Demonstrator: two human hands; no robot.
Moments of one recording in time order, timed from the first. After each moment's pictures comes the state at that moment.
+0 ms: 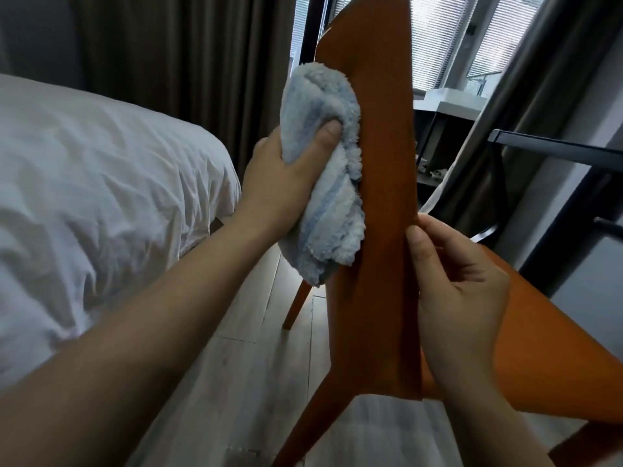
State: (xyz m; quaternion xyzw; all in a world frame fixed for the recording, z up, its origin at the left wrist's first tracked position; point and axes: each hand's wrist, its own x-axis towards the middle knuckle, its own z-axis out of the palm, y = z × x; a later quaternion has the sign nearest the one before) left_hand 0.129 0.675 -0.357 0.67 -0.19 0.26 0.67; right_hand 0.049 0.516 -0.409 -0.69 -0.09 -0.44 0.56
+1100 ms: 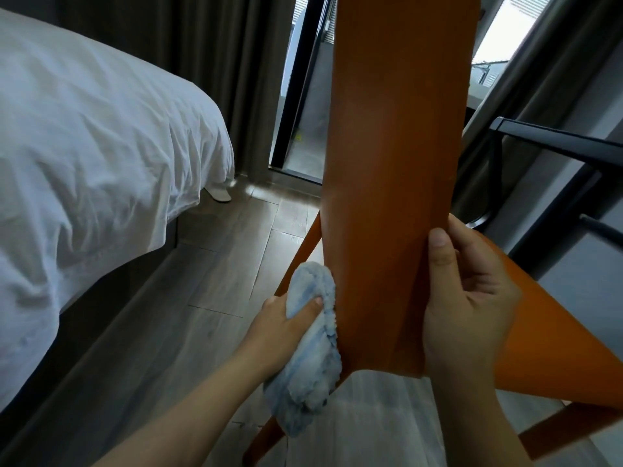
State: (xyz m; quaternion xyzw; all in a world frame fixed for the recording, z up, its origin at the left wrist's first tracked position) left_hand 0.119 0.651 -0.571 0.74 -0.13 -0.05 0.66; right_hand 0.049 0.514 -0.451 -0.69 -0.09 -0.46 0.55
